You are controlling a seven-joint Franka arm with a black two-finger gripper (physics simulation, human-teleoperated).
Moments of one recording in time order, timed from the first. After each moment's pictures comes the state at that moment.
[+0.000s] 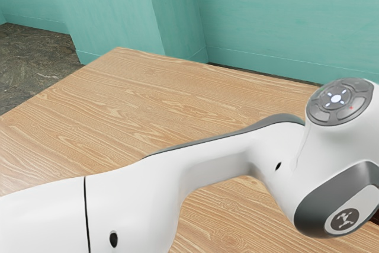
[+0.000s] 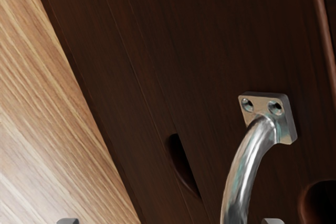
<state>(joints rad) -0.81 0.47 0.20 -1.35 -0.19 2.41 -1.53</state>
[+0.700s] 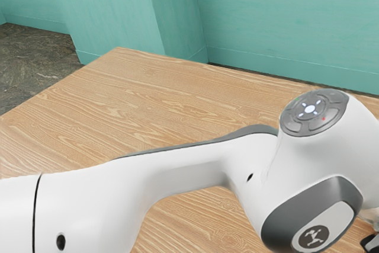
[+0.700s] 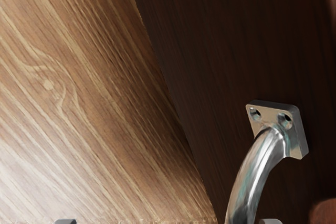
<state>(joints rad) -0.87 0.31 0.21 -1.56 -0.20 2.41 -1.53</state>
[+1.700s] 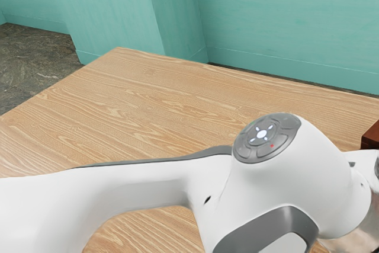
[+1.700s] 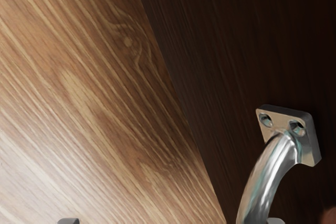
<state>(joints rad) -0.93 0.13 0.21 -1.81 -0.20 2.48 -1.54</state>
